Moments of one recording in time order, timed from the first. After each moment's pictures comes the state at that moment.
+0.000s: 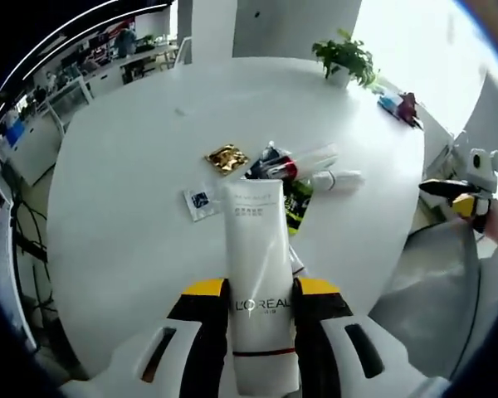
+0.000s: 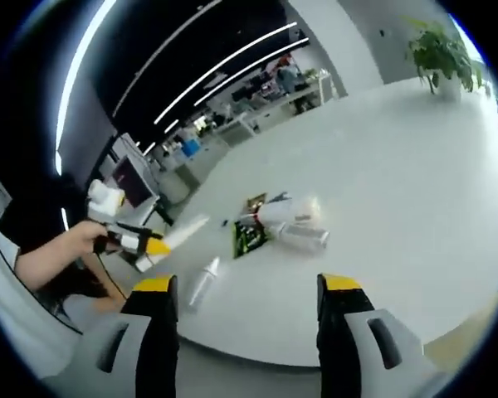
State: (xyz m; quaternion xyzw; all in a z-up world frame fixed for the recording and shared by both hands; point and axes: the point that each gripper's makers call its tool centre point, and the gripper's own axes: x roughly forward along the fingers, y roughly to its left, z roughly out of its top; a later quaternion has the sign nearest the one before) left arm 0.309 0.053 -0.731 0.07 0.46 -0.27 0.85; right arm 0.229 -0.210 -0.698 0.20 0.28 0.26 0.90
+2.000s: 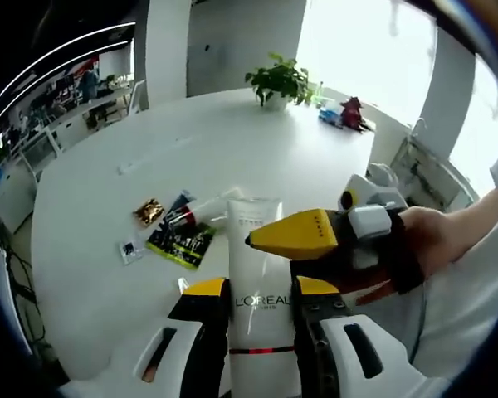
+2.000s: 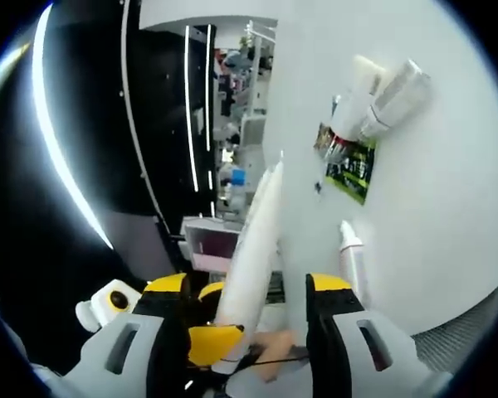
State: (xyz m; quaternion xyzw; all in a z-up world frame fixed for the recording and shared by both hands) left arm 0.229 -0.061 -0.662 0.10 0.37 -0.36 0.85; right arm 0.233 -0.059 -0.672 0.60 0.31 0.30 0.68
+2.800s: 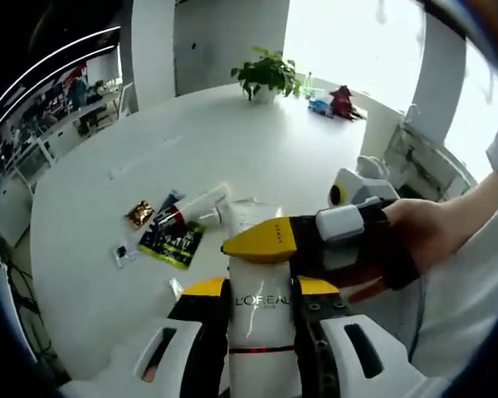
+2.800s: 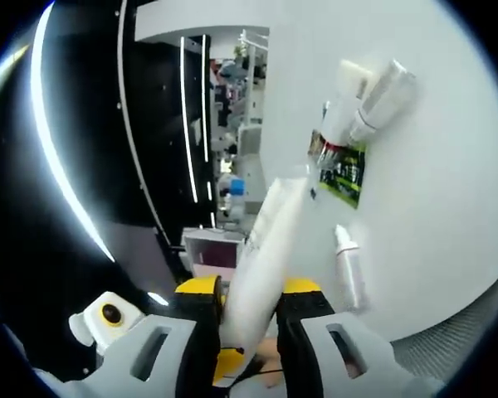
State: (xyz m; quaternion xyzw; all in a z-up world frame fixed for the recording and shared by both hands) left arm 0.220 -0.071 -0.666 0.12 0.37 -0.38 0.84; right arm 0.240 -0.069 -0.680 0.62 0.30 0.27 0.67
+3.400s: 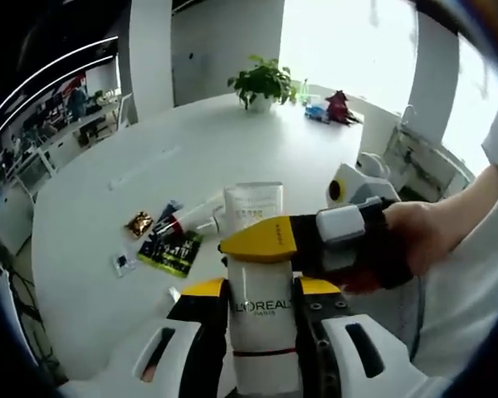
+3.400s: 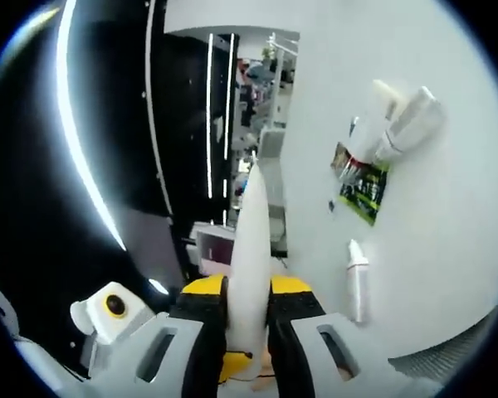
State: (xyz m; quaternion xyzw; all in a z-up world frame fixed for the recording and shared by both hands) left arm 0.216 -0.075 -0.662 0.13 0.34 -0.39 0.85; right arm 0.244 -0.074 -0.664 0.56 0.24 0.33 0.72
